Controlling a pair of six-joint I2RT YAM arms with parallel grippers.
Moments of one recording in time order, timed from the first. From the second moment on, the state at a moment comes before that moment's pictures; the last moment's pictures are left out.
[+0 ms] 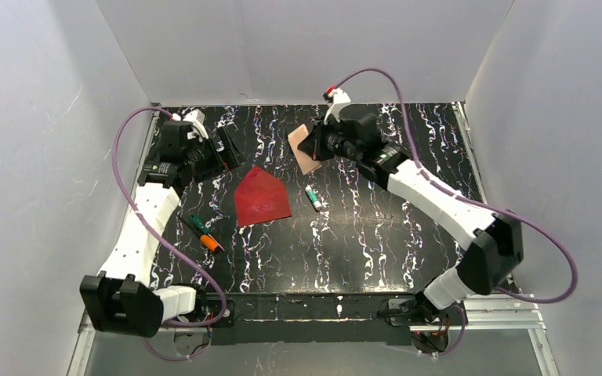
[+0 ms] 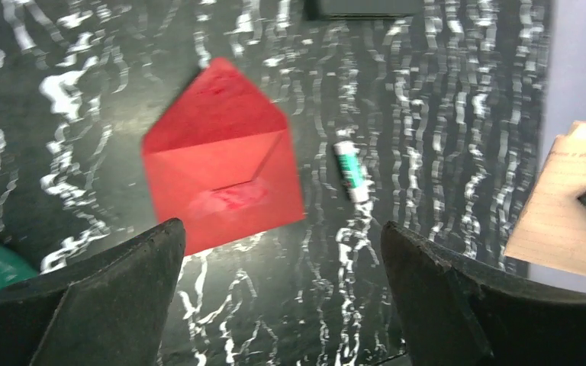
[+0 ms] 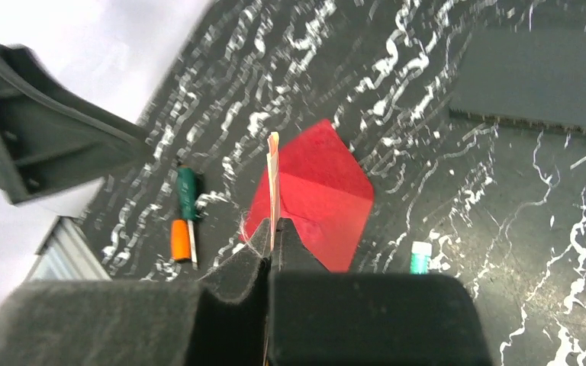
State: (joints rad) left arm -0.14 1.18 1.14 -0.58 0.27 -0.50; right arm 0.72 1.47 1.39 -0.22 -0.14 0.46
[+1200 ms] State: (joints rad) left arm -0.29 1.47 0.81 -0.67 0.21 -0.65; right arm 0.71 2.36 1.74 0.26 -0.22 0.27
